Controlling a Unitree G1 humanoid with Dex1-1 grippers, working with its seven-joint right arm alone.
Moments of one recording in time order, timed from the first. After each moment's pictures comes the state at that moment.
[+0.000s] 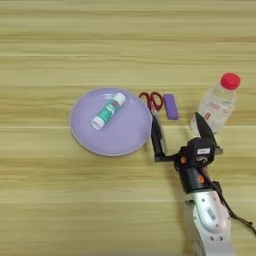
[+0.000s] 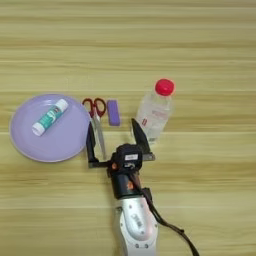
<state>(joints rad) 0.24 0.02 0.07 0.07 0.00 -0.57 0.09</state>
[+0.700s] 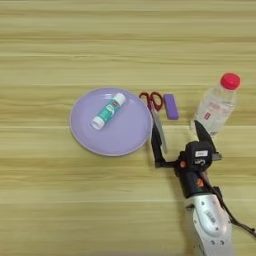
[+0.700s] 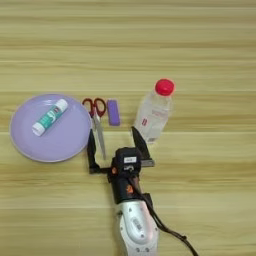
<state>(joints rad) 0.29 0.02 0.07 0.02 -0.02 -0.46 0.07</state>
